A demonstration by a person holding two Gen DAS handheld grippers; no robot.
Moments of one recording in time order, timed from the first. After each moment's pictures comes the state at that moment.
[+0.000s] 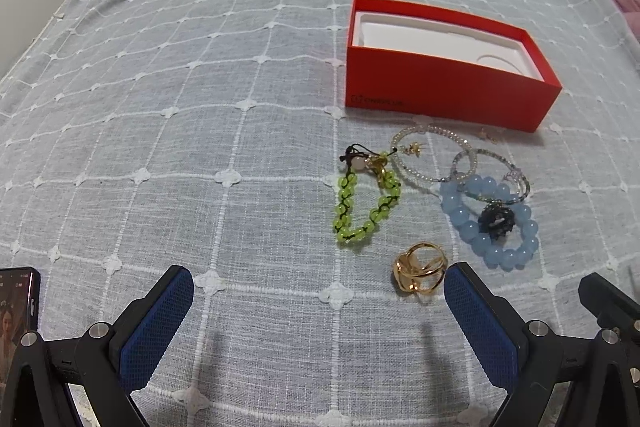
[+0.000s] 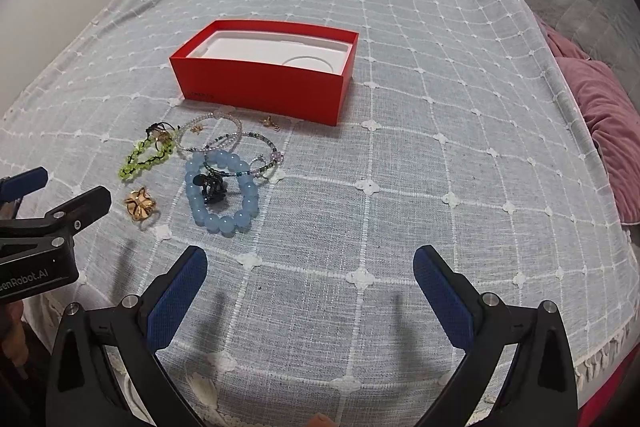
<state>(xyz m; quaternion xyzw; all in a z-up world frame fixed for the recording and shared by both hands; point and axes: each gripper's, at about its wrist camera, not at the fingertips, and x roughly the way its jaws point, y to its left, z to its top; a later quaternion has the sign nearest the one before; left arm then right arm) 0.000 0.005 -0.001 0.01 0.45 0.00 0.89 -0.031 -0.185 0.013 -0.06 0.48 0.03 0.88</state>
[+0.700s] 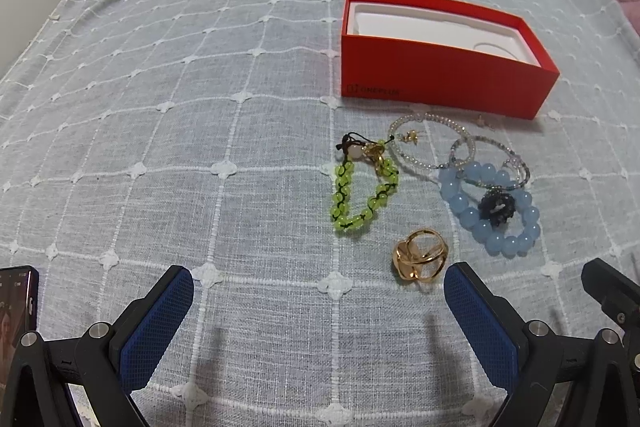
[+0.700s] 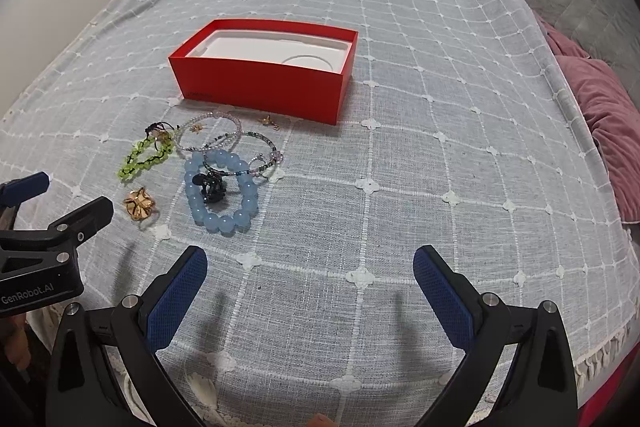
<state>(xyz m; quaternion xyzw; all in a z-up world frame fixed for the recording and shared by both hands) -0.004 0.003 -0.006 0.02 0.46 -0.01 0.89 -0.029 -0.186 0.012 -0.06 0.48 0.03 0.87</state>
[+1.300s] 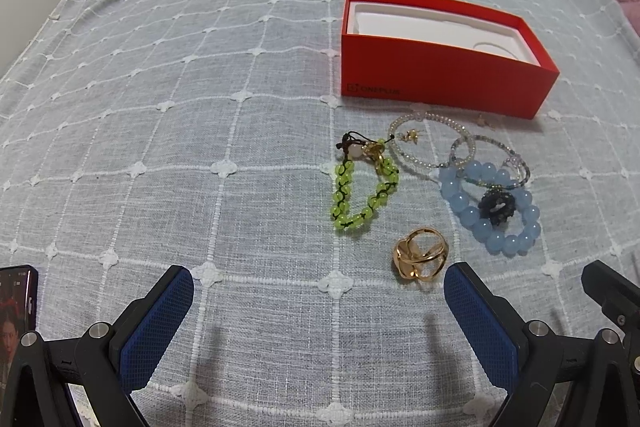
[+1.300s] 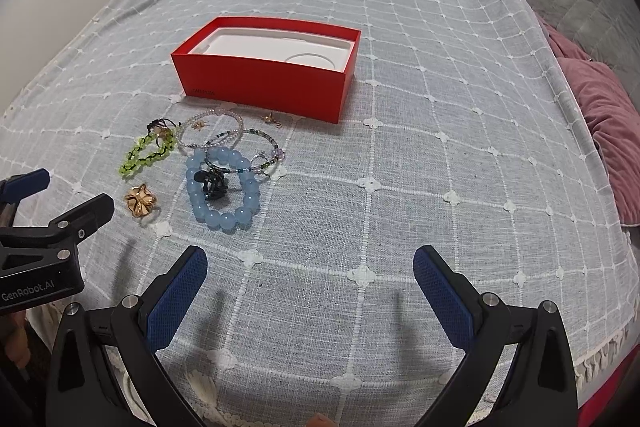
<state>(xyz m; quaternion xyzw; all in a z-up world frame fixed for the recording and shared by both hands) -0.005 0.004 -0.007 0.02 0.46 -0.01 0.89 -0.030 -0.185 0.011 -0.07 0.48 0.03 0.87</state>
